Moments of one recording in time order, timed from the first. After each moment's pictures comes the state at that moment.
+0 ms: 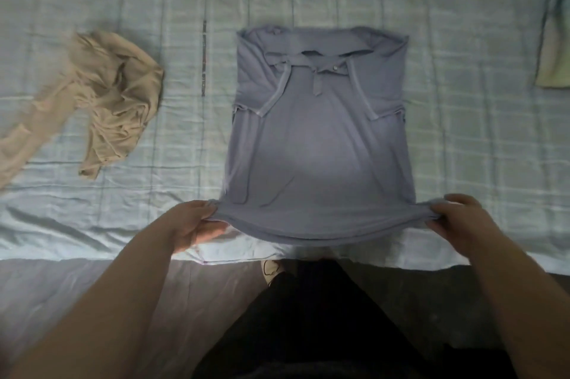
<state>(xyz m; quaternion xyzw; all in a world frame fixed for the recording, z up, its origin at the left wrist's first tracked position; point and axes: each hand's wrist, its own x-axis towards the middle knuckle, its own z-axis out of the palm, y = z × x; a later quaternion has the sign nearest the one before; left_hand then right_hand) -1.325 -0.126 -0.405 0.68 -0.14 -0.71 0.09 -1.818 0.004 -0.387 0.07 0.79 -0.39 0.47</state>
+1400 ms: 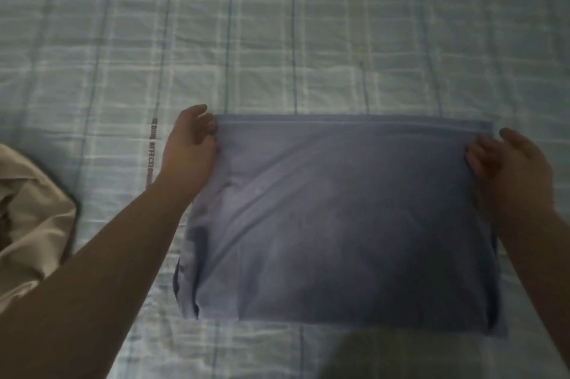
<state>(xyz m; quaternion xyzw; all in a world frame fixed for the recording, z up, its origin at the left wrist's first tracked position) -1.491 -0.556 -0.531 0.64 -0.50 -0.48 0.33 -1.915 -0.417 -0.510 -0.14 0.78 -0.51 0.34</state>
